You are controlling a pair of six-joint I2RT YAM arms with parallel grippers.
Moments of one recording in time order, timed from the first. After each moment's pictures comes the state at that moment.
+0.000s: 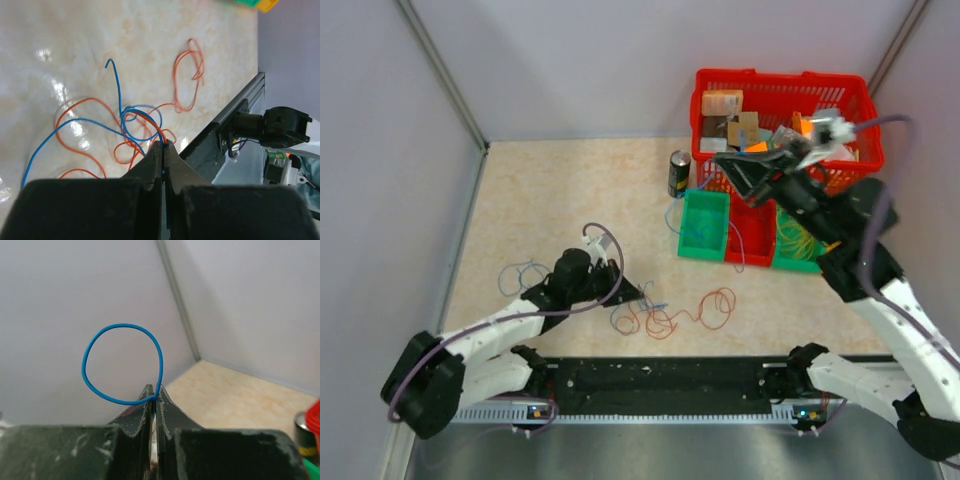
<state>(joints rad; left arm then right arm) -0.62 1.12 0.38 0.18 0.42 -0.89 0.59 0.89 1.27 0.02 -0.29 0.47</state>
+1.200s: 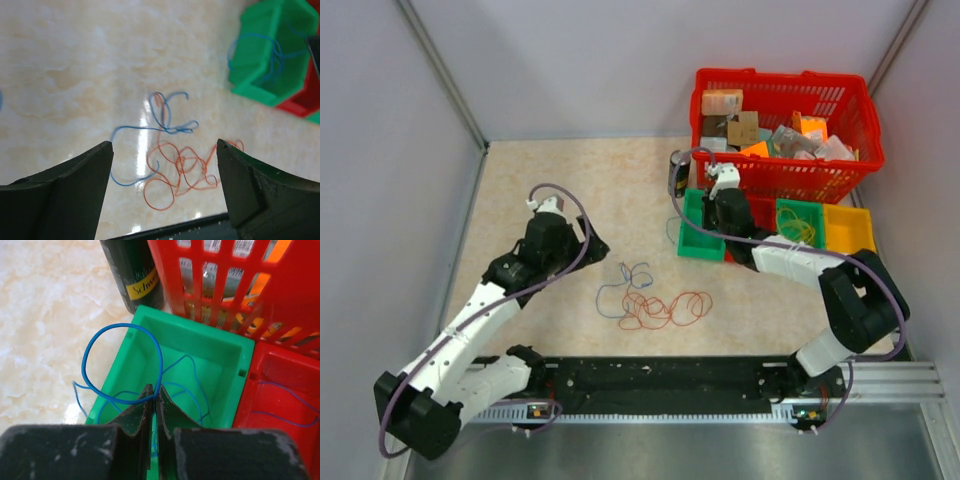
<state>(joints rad) -0.50 0.95 0.83 -0.55 -0.04 -0.72 0.54 1.54 0.84 0.33 0.27 0.20</state>
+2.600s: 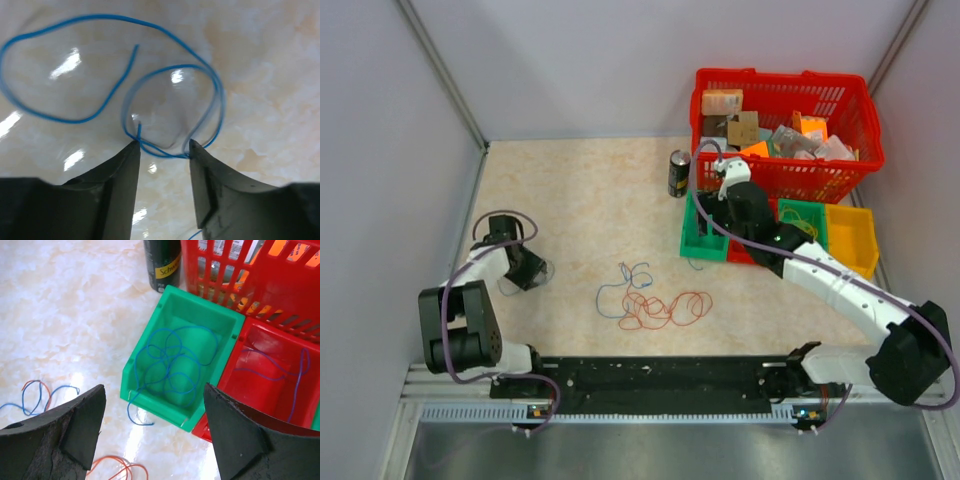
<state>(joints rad) 0.17 1.40 0.72 -0.52 -0.03 -0.81 0.62 1.26 1.00 -0.23 0.27 0.20</state>
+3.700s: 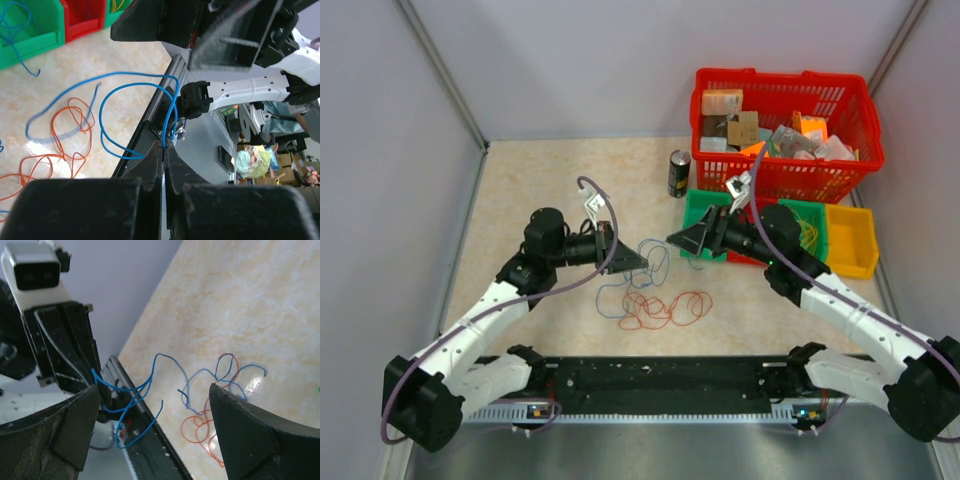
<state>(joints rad) -0.46 0.99 0.71 0.06 0.86 -0.75 0.61 1.05 0.74 0.16 -0.44 0.68</state>
